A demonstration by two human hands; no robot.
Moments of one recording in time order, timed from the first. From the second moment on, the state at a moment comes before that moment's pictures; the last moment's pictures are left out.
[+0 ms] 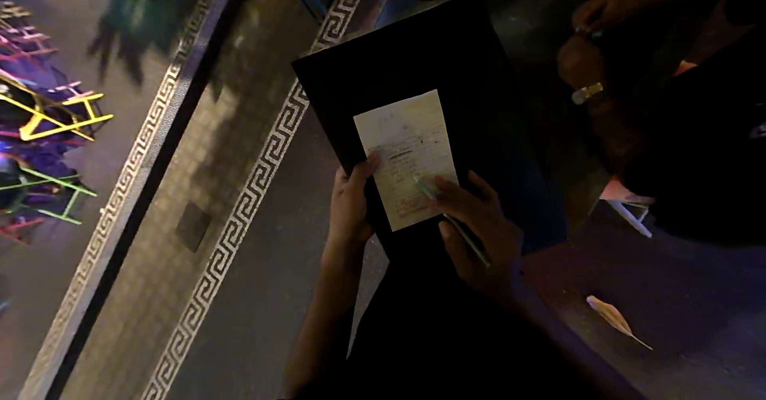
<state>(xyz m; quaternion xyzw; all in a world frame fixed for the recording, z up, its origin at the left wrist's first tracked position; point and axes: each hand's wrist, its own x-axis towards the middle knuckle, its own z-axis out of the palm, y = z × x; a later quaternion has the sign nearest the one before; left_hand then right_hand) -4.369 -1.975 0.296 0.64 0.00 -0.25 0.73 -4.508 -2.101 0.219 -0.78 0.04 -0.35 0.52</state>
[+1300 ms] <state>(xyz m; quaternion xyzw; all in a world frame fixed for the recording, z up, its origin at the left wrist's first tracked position) -4.366 -1.976 0.287 0.61 0.01 -0.30 0.73 -4.519 -2.123 0.214 -0.76 0.08 -0.34 0.54</state>
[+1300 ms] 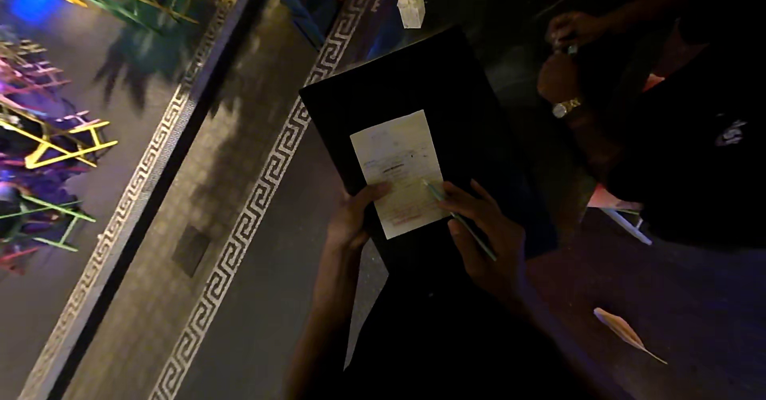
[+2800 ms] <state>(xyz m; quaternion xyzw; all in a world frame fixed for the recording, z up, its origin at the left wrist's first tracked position) -4.474 -1.964 0.205 0.61 -0.05 -0.53 0.59 -4.603 -2.056 0.187 -0.67 0.35 -0.46 0.47</state>
